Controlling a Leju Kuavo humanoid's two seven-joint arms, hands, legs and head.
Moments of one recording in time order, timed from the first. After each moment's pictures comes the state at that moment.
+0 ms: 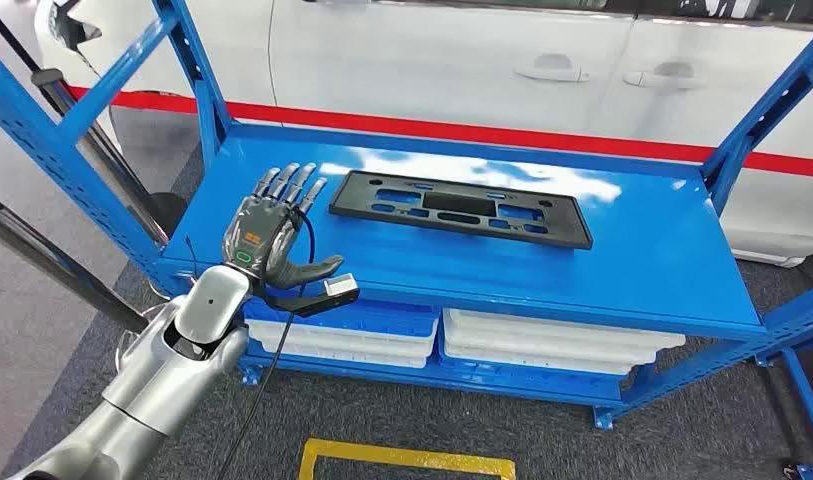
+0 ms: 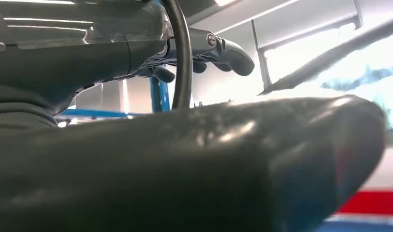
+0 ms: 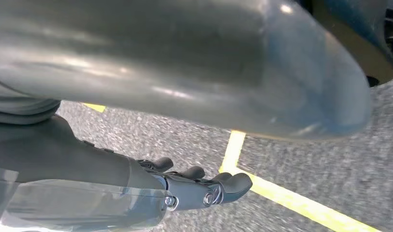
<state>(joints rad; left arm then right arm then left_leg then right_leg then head) -0.58 0.02 -0.62 -1.25 -1.51 0.30 0.10 -0.03 0.18 0.26 -0.16 -0.15 -0.27 -0.11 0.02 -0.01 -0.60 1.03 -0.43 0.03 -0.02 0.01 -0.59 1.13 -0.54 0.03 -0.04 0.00</state>
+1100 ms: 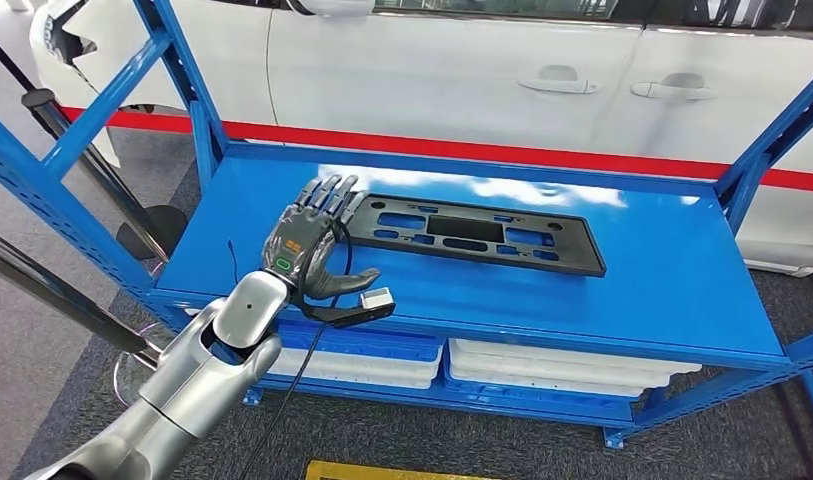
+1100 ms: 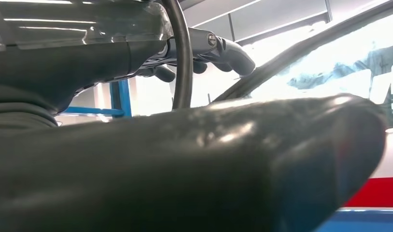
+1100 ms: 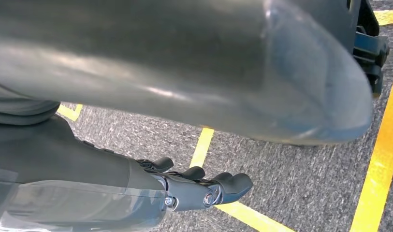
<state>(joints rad) -0.58 -0.04 -0.68 -1.19 -1.51 0.29 0.11 -0.04 0.20 0.26 -0.17 -0.17 -0.20 -0.16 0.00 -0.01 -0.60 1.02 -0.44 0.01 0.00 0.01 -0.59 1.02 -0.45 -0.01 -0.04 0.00</state>
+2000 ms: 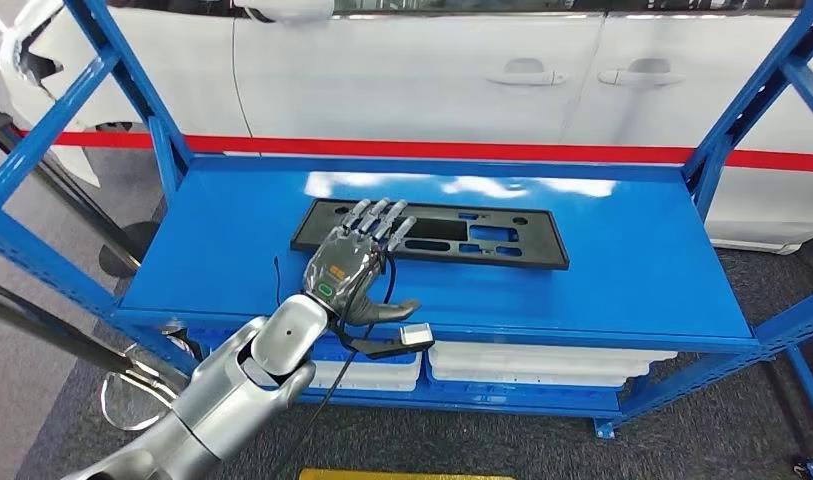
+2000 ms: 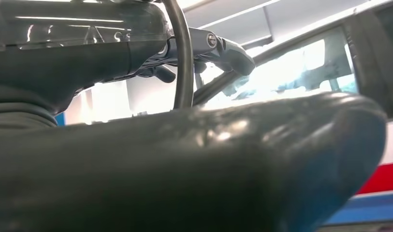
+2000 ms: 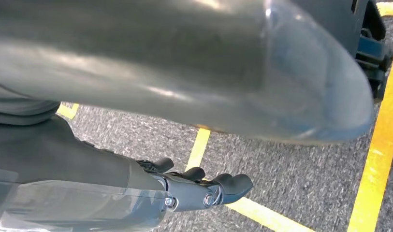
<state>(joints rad) -0.56 -0.10 -0.80 -1.20 -1.57 0.31 0.14 -0.04 0.21 0.29 -0.17 -0.15 -0.22 -0.17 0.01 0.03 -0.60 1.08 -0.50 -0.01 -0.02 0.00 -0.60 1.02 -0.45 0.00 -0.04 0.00</state>
